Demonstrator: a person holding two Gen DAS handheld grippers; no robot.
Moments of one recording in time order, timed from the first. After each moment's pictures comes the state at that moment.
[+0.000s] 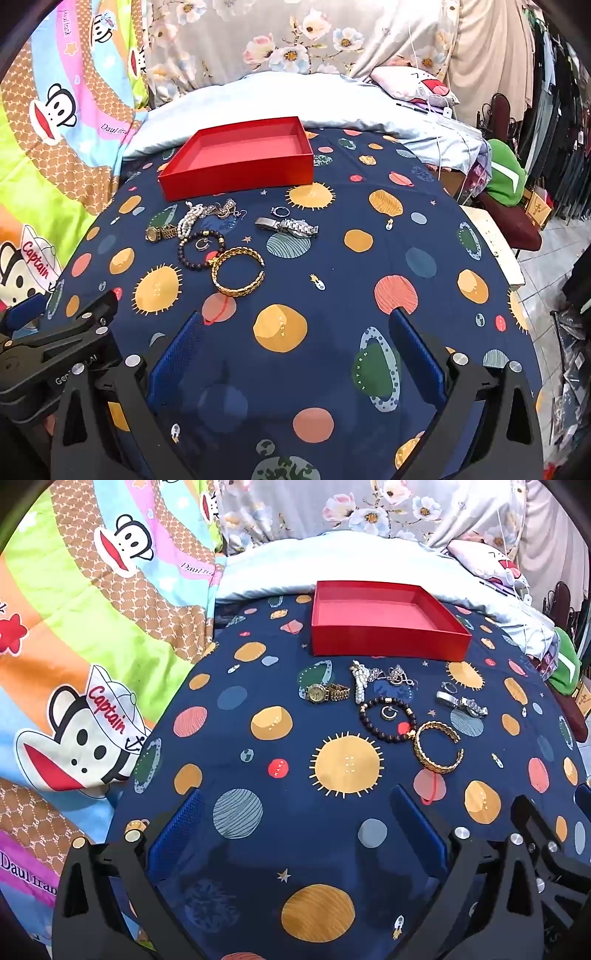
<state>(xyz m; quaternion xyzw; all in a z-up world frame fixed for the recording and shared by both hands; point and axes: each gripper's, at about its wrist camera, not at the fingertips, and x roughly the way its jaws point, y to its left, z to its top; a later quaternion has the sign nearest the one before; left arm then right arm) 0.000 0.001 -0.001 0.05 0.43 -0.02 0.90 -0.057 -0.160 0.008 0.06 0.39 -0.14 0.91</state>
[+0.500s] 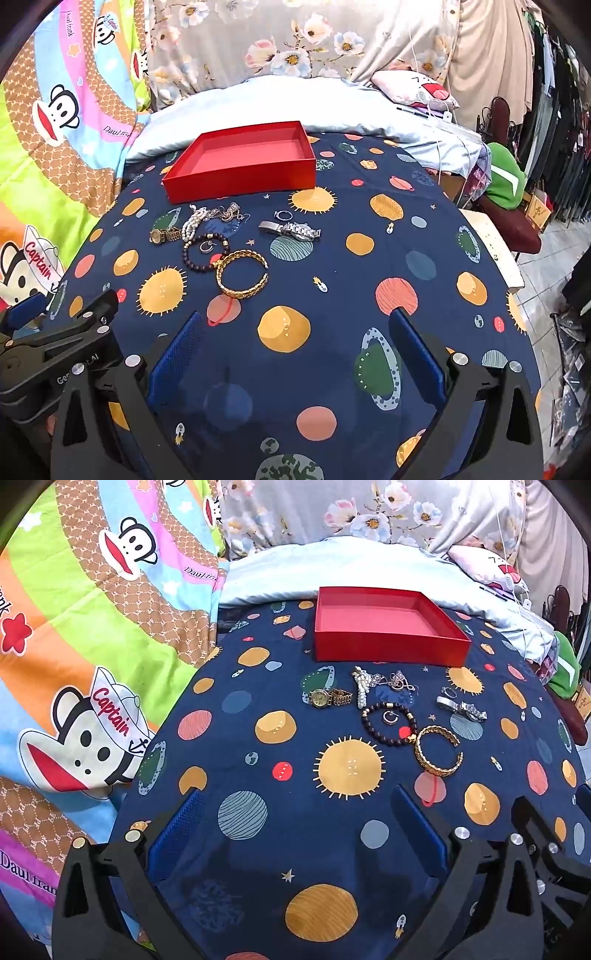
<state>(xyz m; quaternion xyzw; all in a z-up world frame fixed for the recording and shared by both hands) -0.008 0.004 0.009 0.06 0.41 -0.02 0.91 -0.065 -0.158 0.011 0.06 0.38 -0.14 0.91</state>
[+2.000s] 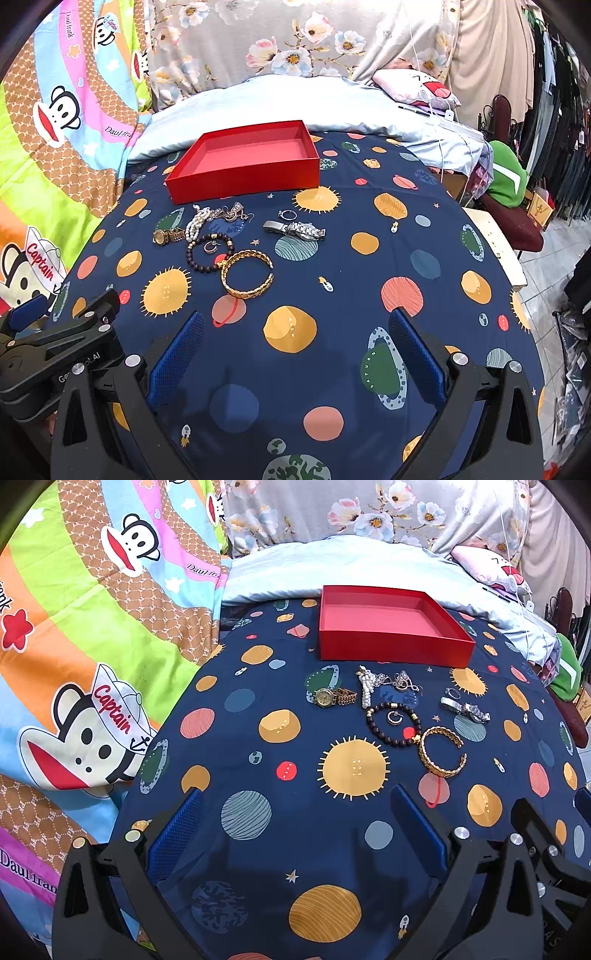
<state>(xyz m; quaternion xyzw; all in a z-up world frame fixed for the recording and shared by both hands) -0.004 0.009 0.009 0.05 0.42 -0.02 0.91 -0.060 -0.156 0.011 0.06 0.39 -0.14 0.91</state>
